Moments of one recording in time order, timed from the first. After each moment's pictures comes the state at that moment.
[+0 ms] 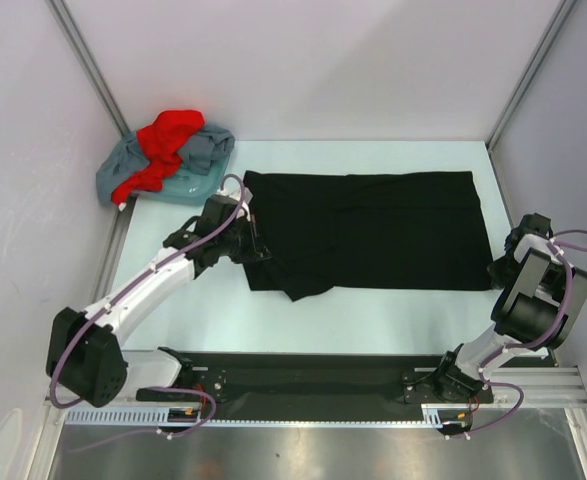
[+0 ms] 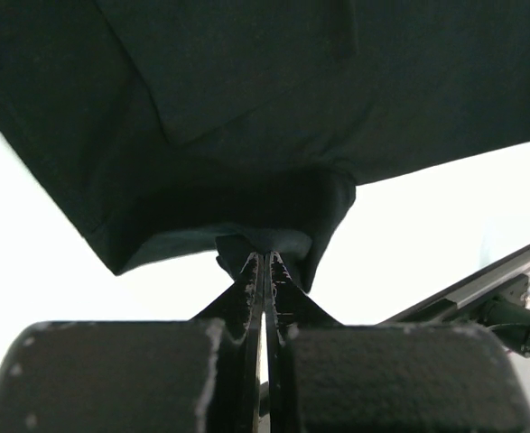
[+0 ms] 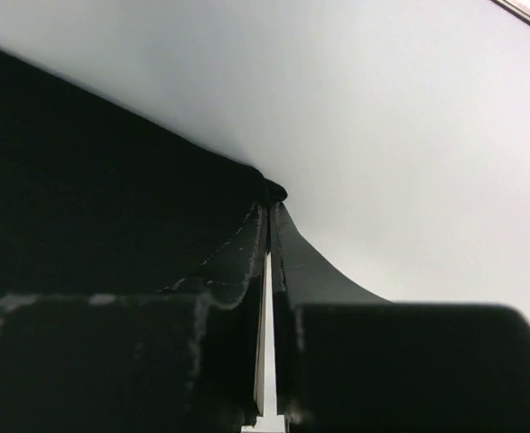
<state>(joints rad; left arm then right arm) -0.48 1.28 0.94 -0.46 0.19 -0.57 -0.56 1.63 0.93 -0.54 0.20 0.55</state>
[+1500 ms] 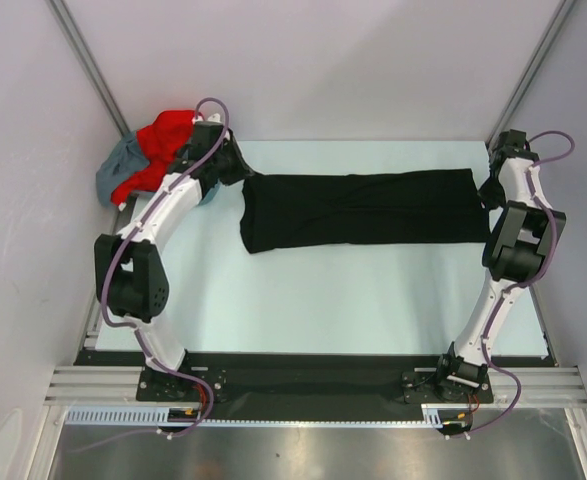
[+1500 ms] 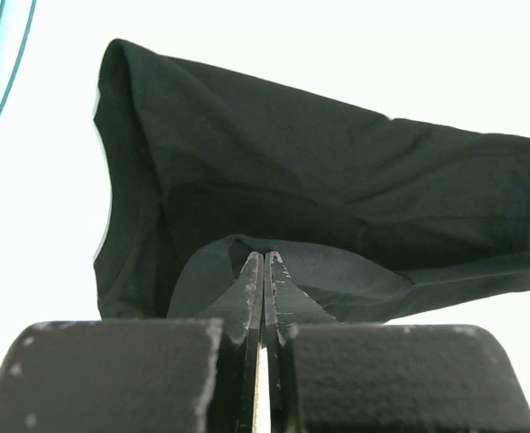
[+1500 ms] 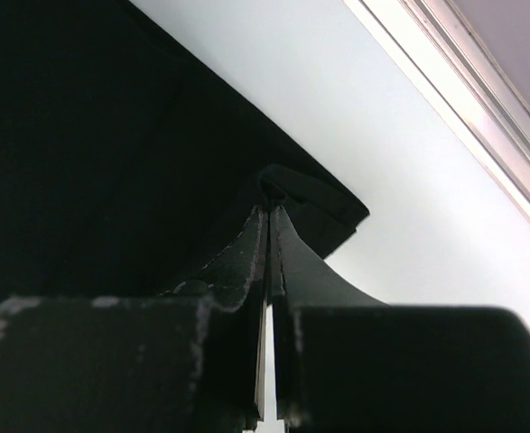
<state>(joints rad) -0.23 1.77 1.55 -0.40 0.11 -0.57 -0.31 2.14 1.86 -0.81 0.30 0.44</state>
